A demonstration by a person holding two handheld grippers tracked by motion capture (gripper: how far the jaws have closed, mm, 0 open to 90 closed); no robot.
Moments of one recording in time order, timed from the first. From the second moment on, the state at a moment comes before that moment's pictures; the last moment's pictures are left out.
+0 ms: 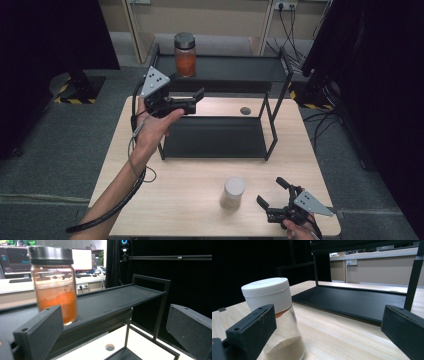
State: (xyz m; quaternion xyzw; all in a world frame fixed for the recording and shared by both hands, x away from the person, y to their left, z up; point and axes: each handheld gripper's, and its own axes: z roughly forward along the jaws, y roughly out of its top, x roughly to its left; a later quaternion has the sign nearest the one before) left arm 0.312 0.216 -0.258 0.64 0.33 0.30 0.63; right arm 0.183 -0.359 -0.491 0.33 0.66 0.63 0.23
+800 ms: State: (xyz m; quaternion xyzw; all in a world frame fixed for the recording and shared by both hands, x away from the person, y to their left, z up) left arm 0.282 0.232 -0.306 0.66 0.31 0.26 0.63; right arm 0.183 -0.357 -0.491 0.33 0.66 0.63 0.23
